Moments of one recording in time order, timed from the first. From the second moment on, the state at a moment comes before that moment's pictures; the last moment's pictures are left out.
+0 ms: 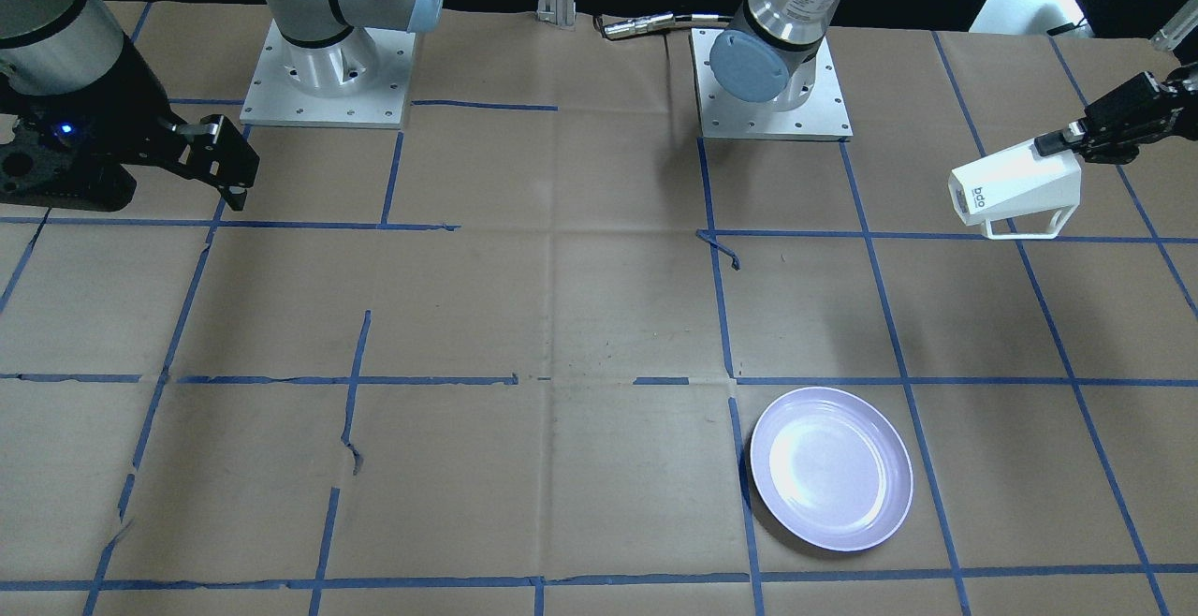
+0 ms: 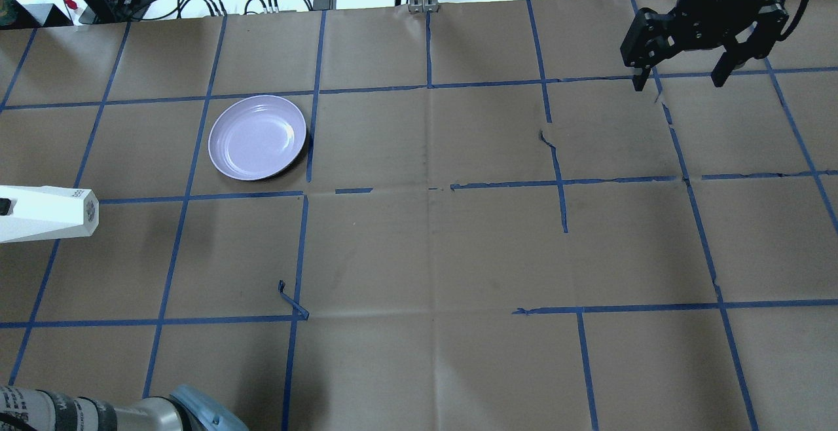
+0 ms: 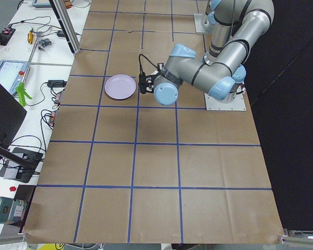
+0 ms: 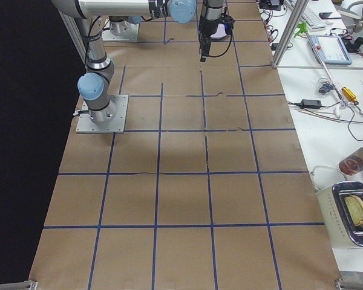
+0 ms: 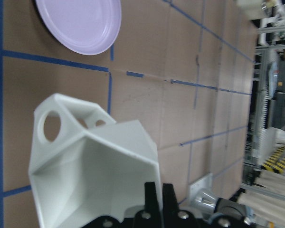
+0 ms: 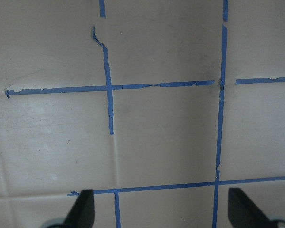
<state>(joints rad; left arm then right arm) -0.71 -1.68 -1.49 -2.20 1.07 0.95 1.47 -1.48 1.43 -1.44 -1.64 -0.06</state>
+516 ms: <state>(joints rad) -1.18 -1.61 -1.48 -1.74 1.35 0.45 1.47 -1.48 1.43 -1.44 -1.64 -0.06</state>
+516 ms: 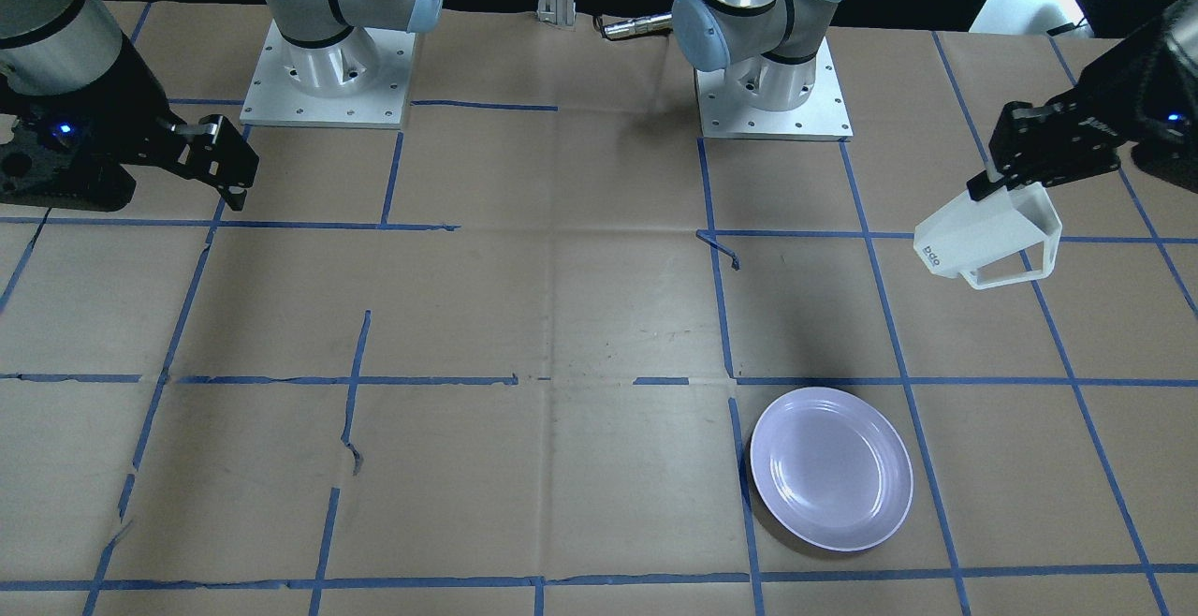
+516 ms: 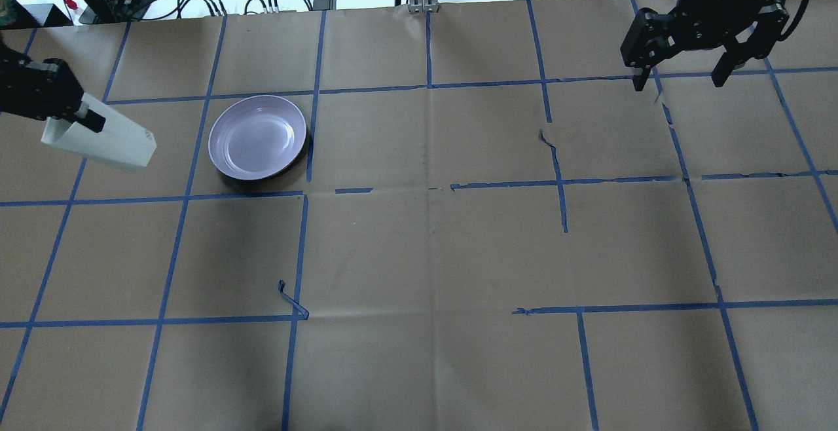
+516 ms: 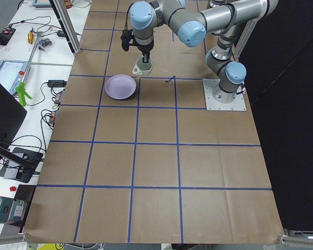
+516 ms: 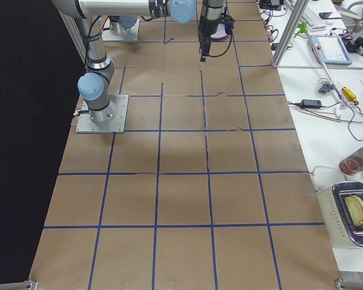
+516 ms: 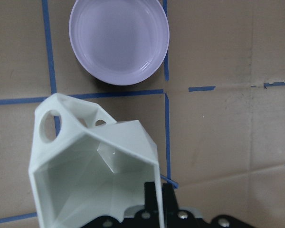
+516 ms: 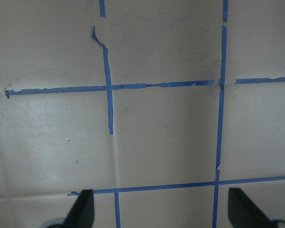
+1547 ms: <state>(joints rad) -1.52 -1.87 -1.37 -1.44 1.58 0.17 1.47 -1.48 1.43 -1.44 -1.64 -0.06</state>
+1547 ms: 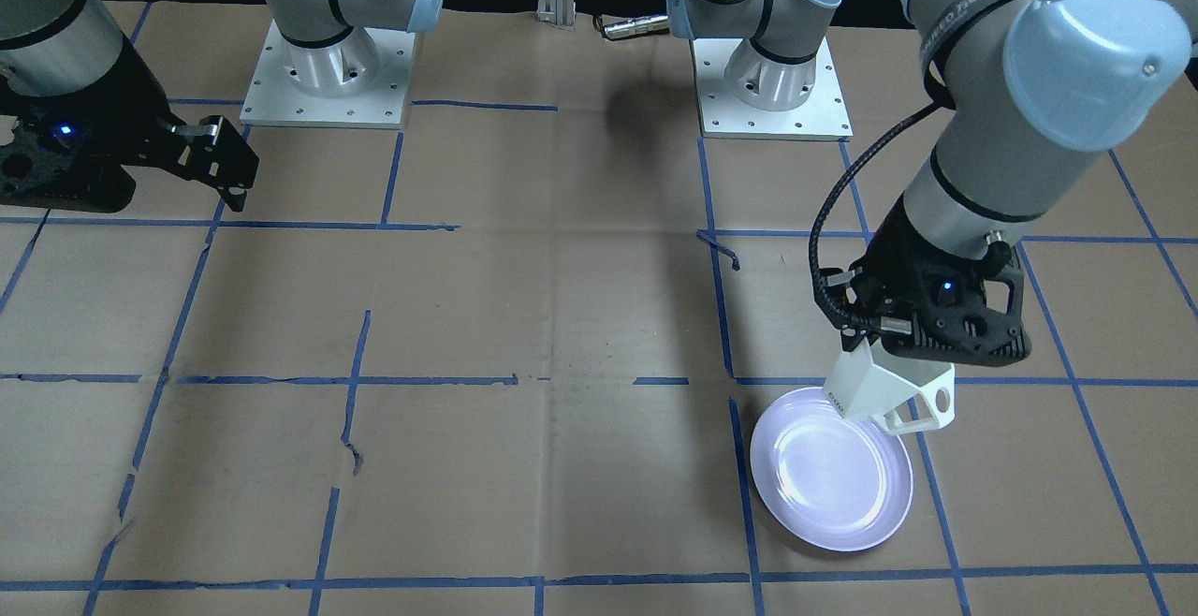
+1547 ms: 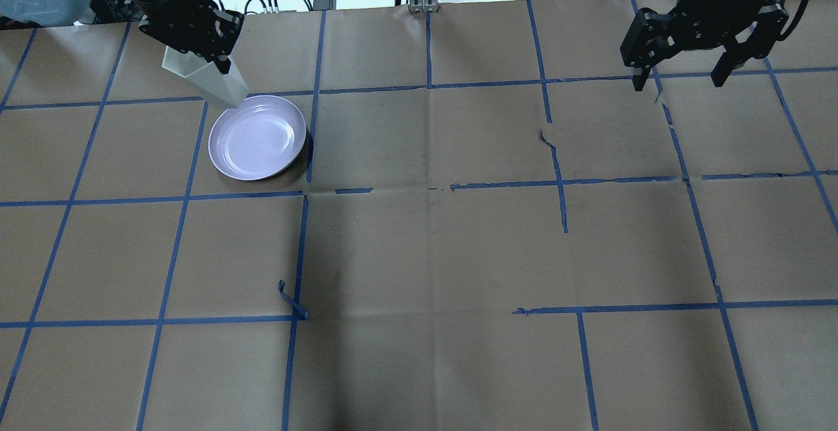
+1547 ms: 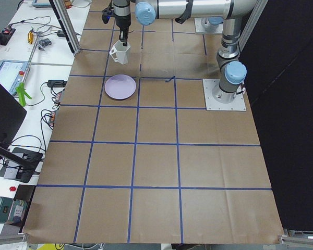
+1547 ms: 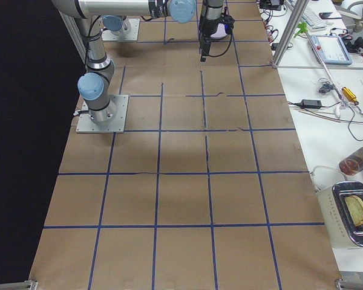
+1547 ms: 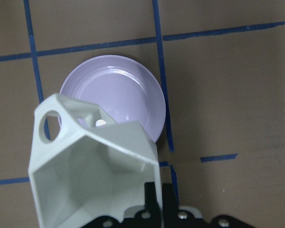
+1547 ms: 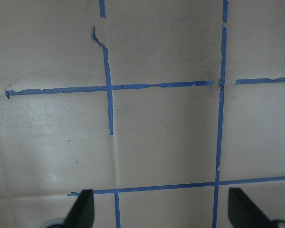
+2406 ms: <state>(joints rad) -1.51 -2.07 -1.50 -1.20 1.65 0.24 1.47 -1.48 1.43 -1.44 -1.64 -0.06</state>
